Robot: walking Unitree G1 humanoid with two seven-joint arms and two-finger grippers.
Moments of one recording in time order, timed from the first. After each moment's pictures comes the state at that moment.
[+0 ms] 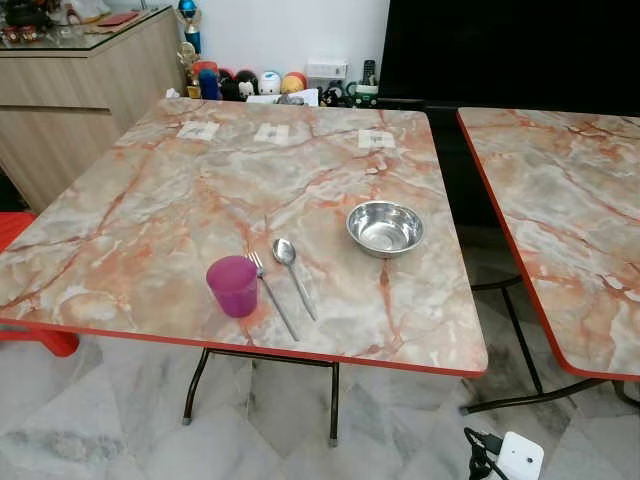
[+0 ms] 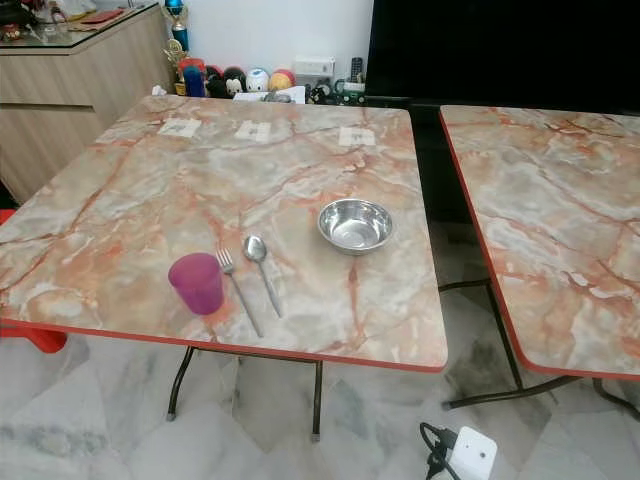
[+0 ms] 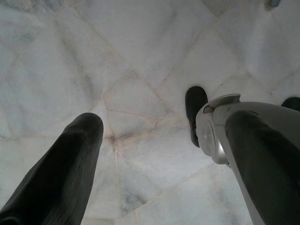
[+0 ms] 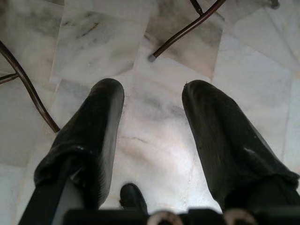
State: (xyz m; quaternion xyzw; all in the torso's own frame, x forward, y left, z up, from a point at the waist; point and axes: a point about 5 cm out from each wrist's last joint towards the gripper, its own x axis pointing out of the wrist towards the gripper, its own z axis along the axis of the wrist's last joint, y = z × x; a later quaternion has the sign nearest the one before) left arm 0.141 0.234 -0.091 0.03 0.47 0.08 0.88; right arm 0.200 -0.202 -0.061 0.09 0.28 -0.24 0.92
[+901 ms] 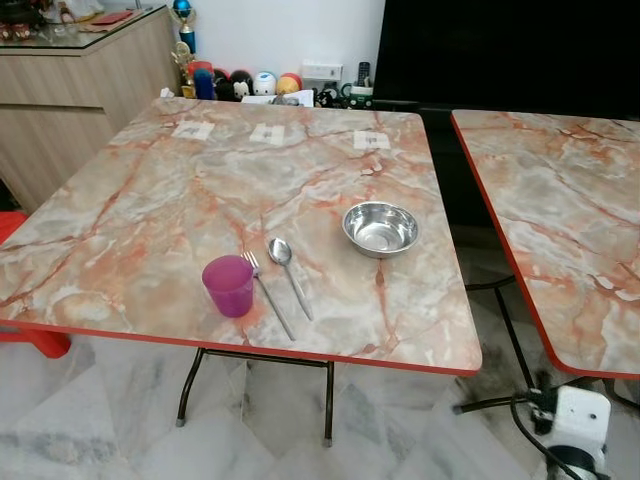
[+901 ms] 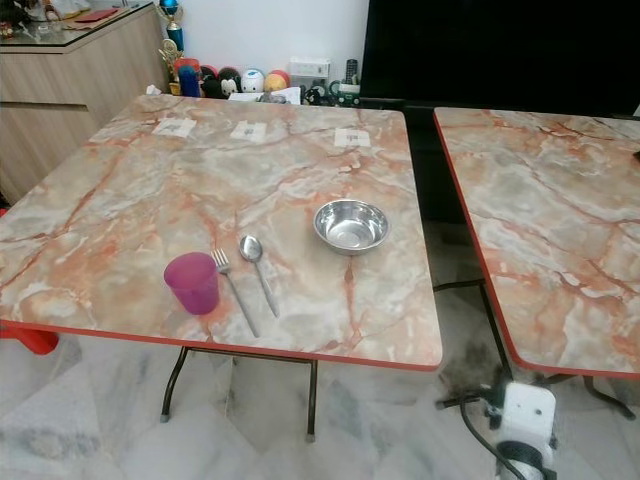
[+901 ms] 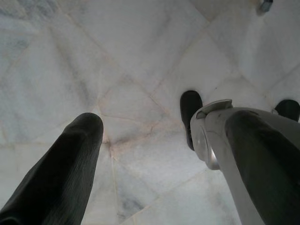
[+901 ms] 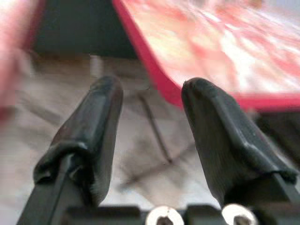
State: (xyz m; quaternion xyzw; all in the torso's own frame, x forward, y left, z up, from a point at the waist) left arm 0.143 0.233 -0.091 0.03 0.46 0.08 0.88; right arm 0.228 -0.251 0.027 -0.06 0.02 -0.18 0.98
